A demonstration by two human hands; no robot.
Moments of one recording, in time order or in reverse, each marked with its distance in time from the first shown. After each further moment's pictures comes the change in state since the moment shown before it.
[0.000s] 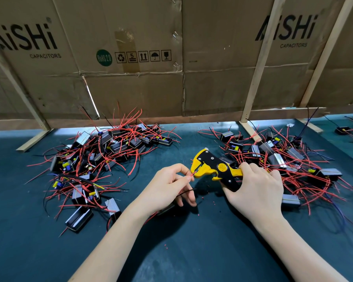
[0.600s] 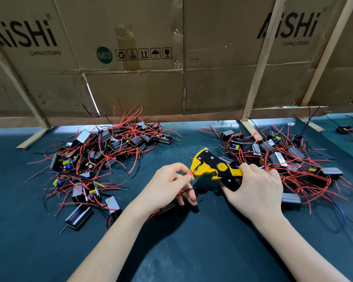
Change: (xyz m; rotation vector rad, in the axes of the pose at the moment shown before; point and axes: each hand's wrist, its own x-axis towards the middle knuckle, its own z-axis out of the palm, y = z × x) left_hand 0.002 -0.004 0.000 -0.040 0.003 -0.018; right_hand -0.001 -0.002 -0.001 0.022 -0.027 0.004
